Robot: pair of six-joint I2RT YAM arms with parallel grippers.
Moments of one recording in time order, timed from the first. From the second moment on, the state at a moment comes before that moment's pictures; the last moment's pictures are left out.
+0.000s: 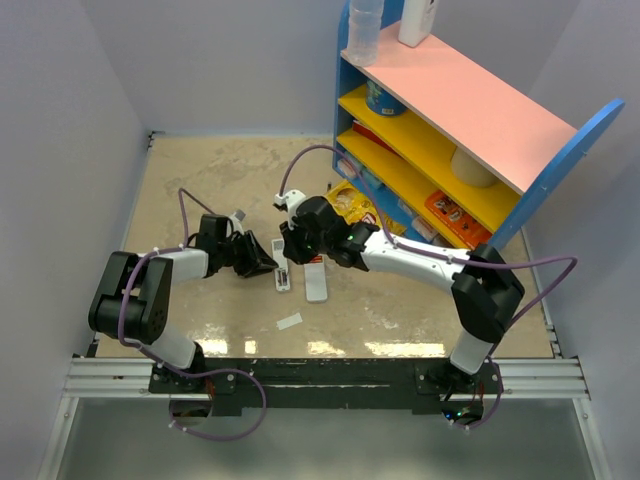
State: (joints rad) left arm -0.16 1.58 0.60 0.07 0.56 -0.68; right arm 0.93 1.73 1.26 -0.19 -0.04 0.23
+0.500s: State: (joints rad) left arm -0.16 1.58 0.59 0.09 0.57 -0.70; right arm 1.00 1.77 1.32 -0.20 0.04 0.13
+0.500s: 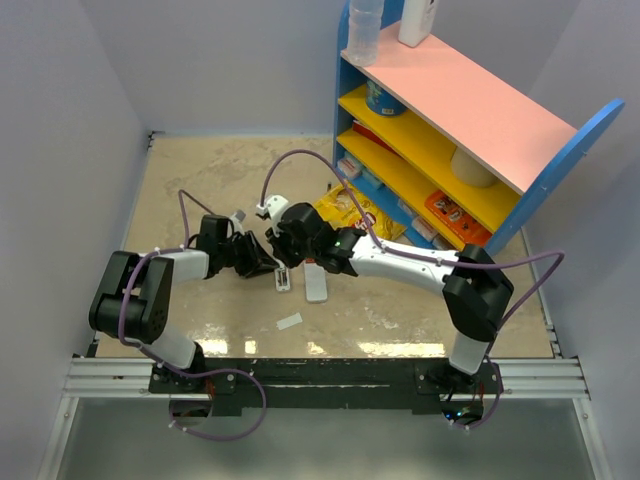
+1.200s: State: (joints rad) left arm -0.17 1.58 0.58 0.12 0.58 -0.72; right arm 0.91 1.68 1.06 0.14 0.01 0.31
